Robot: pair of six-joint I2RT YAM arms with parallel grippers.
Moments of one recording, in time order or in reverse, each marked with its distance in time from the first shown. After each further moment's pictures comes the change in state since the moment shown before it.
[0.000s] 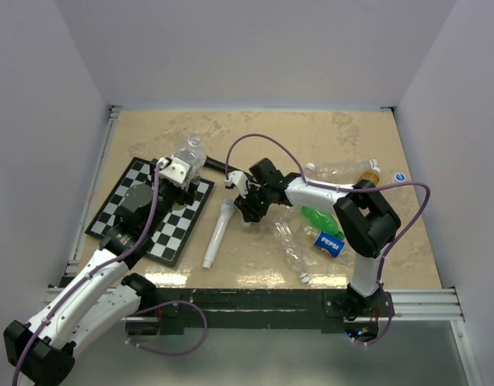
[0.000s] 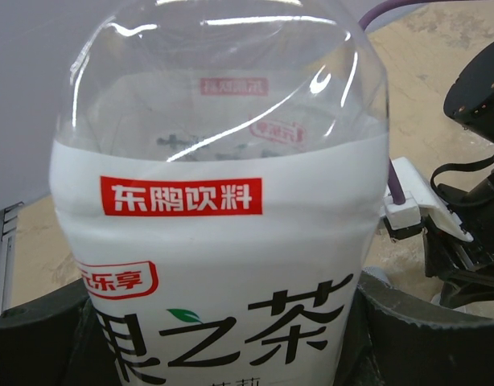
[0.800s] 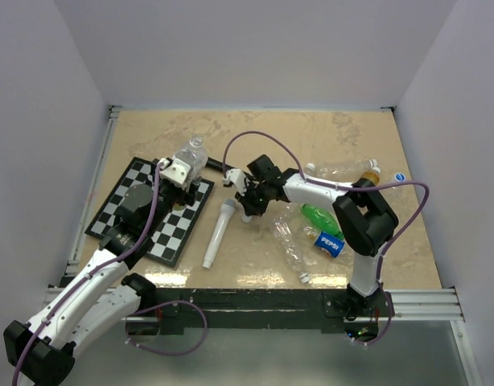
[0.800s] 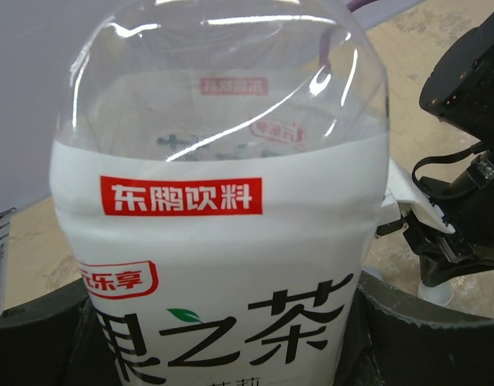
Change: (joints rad) left arm 0.000 0.000 0.000 0.000 0.025 0.002; right arm -0.005 0.023 0.061 -0.068 0.022 -0.035
